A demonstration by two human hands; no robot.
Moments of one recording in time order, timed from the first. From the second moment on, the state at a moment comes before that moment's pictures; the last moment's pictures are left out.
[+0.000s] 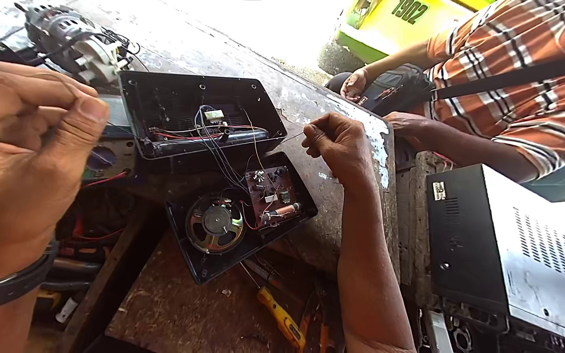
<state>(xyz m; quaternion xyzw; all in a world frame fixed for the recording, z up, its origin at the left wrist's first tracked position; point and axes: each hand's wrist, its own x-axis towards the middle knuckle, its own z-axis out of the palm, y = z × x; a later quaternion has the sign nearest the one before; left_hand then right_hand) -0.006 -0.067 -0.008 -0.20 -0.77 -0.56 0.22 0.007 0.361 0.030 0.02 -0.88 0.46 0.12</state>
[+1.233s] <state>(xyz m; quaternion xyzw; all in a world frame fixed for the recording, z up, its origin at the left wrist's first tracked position) 0.076 0.064 0.009 -0.38 -0.87 -0.32 0.10 0.050 0.371 0.042 0.08 -0.90 0.41 0.10</state>
